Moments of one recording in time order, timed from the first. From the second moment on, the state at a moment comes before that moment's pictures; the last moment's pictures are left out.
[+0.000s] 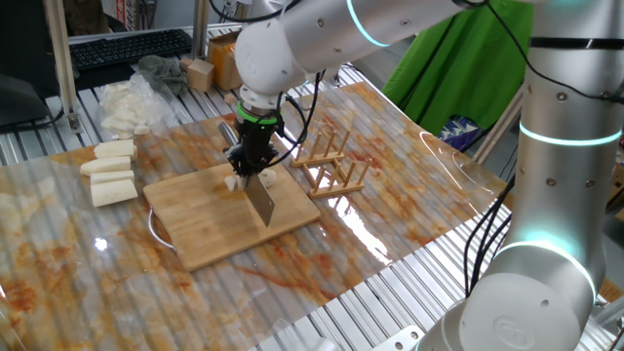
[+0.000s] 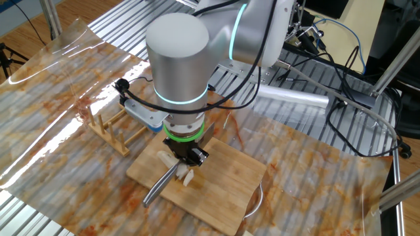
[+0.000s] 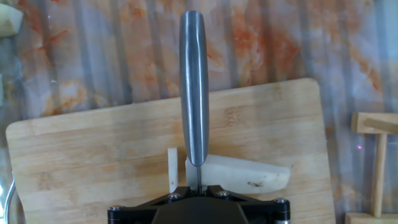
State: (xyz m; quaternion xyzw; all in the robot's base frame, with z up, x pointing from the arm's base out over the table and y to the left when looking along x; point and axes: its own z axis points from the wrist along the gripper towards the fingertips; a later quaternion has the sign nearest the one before) arm 0.565 0.049 0.040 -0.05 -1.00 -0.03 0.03
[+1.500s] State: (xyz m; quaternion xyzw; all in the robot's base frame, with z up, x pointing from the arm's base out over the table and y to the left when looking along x) arm 0.562 0.044 0.045 -0.04 -1.00 -0.03 0.05
